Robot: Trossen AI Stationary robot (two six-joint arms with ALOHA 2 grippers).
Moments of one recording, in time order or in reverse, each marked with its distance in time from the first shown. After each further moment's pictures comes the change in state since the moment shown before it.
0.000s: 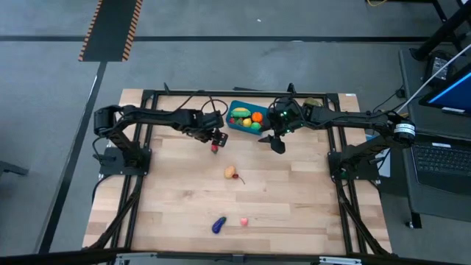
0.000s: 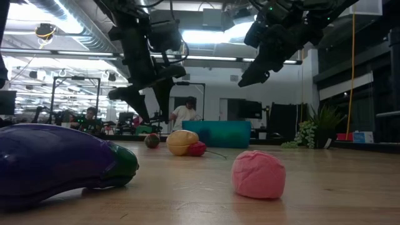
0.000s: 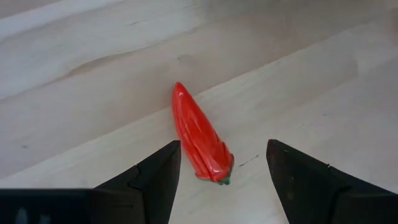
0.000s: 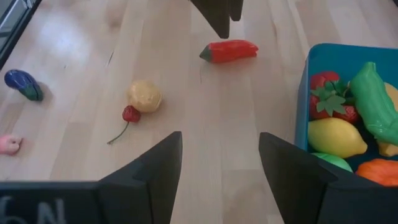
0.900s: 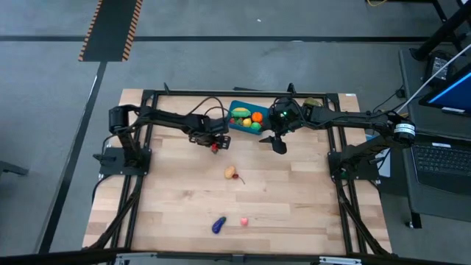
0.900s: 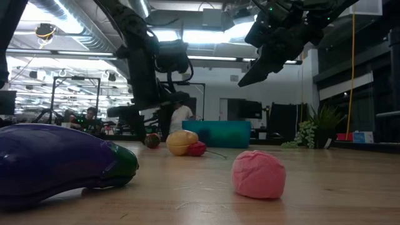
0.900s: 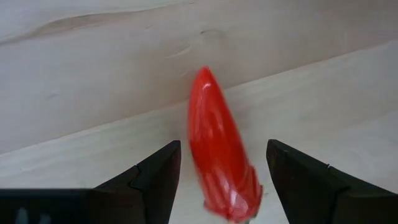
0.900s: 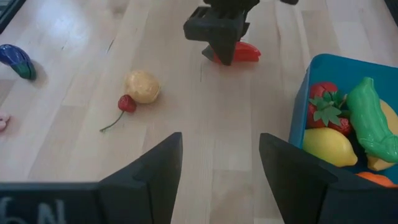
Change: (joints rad) left arm -0.010 0.164 -0.001 0.062 -0.001 -0.132; right arm 0.000 0.000 0.000 -0.010 0.000 -0.115
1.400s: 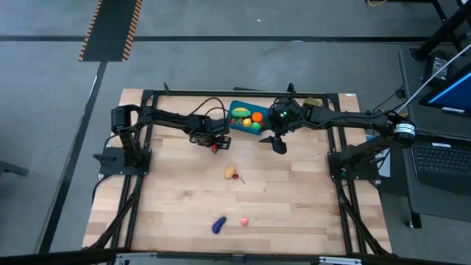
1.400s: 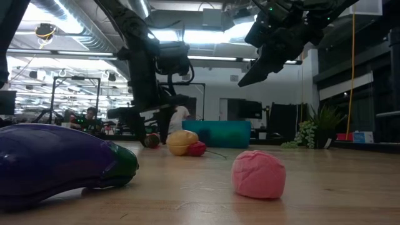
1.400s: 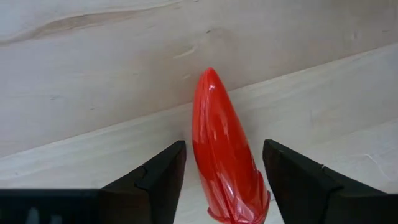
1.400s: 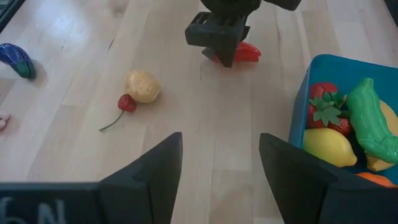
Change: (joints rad) left arm 0.002 0.032 0.003 0.005 -0.007 0.003; right arm 0.000 0.000 0.000 0.000 0.000 -0.004
